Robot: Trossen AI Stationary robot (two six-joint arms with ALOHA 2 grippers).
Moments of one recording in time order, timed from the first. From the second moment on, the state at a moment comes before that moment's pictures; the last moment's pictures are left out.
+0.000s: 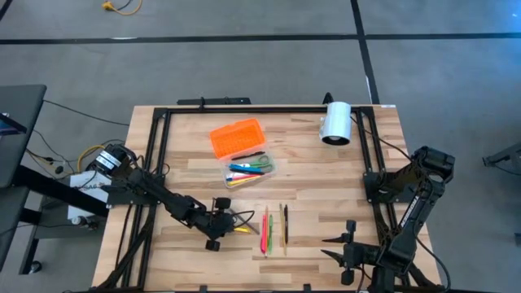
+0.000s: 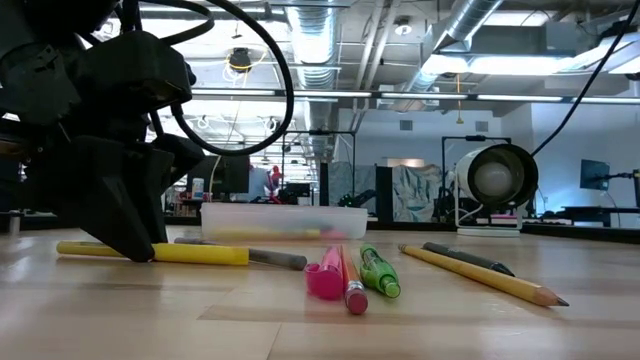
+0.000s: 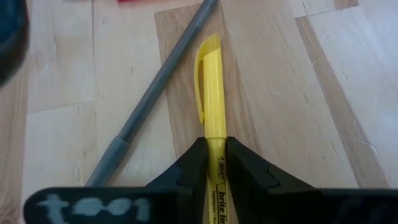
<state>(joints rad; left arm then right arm) -0.53 1.72 0.68 0.00 -0.20 -0.27 1.17 1.64 0.99 -0.60 1.05 0.94</state>
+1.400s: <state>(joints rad) -0.54 1.72 0.67 0.02 -0.26 -0.23 1.15 1.64 0.99 -0.59 1.06 0.93</state>
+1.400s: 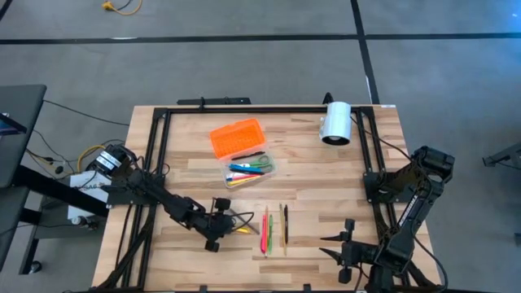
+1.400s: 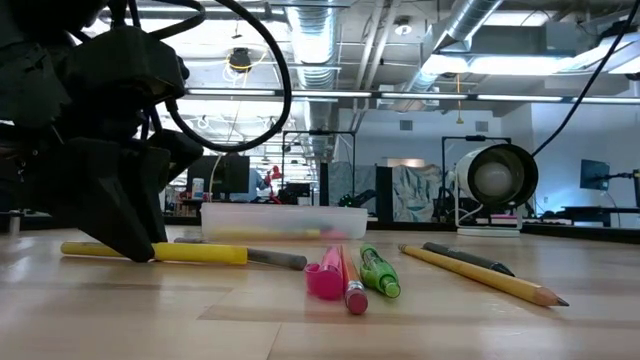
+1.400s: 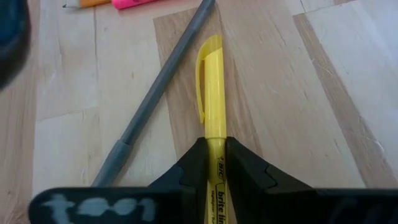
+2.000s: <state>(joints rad) -0.55 1.72 0.69 0.02 -0.29 -0.19 1.15 1.64 0.99 -0.59 1.06 0.93</state>
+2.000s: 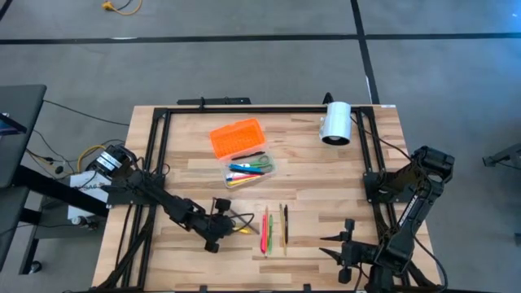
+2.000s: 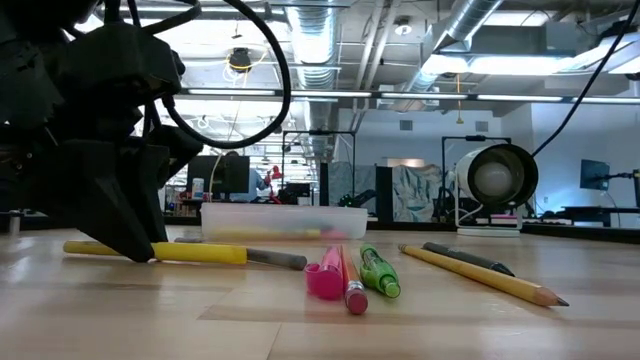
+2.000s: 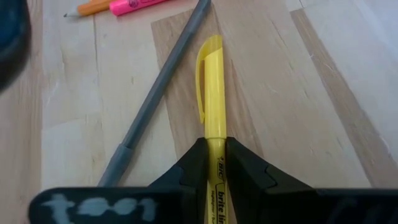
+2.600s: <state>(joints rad) -0.62 1.72 0.79 -0.08 -0.43 -0.06 1.15 1.64 0.99 -0.59 1.06 0.93</state>
